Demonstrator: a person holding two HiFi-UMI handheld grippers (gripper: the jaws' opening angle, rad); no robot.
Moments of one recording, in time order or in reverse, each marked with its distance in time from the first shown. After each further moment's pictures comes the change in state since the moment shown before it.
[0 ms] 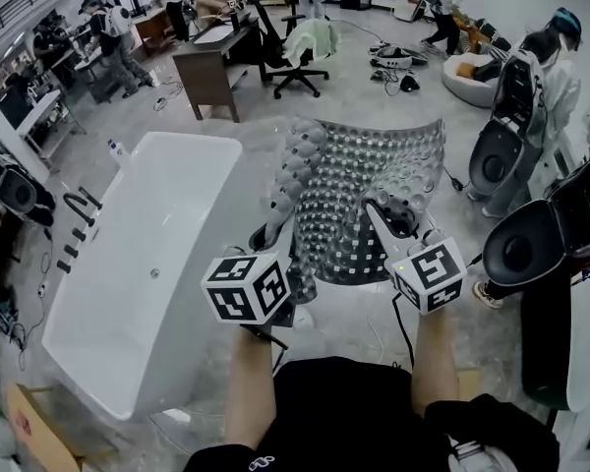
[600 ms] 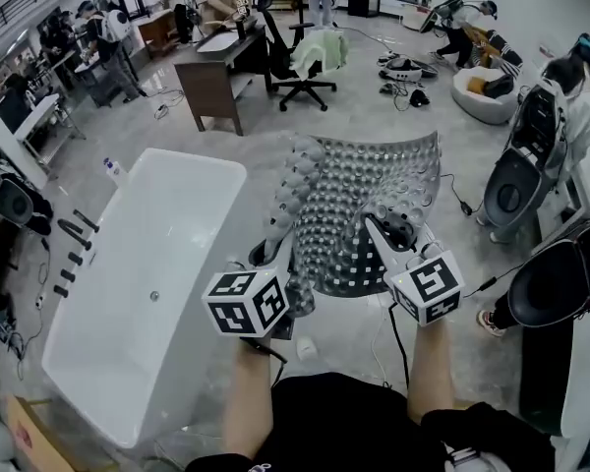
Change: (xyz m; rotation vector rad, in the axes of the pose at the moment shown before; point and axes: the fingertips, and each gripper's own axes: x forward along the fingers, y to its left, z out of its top) left arm 0.091 0.090 0.046 -0.035 0.021 0.023; right arm 0.129 -0.051 0.006 0.005 0.017 0.033
